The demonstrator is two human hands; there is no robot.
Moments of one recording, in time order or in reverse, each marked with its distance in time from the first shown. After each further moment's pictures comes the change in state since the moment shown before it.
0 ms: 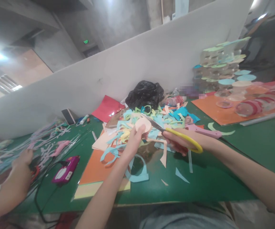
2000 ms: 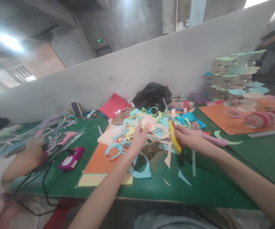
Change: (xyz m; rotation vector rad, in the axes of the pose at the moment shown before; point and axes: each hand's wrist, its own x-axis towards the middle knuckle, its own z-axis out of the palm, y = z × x) left_hand -0.004 0.000 0.002 0.027 0.059 0.166; right_hand 0.014 0.012 0.009 0.102 0.374 -0.119
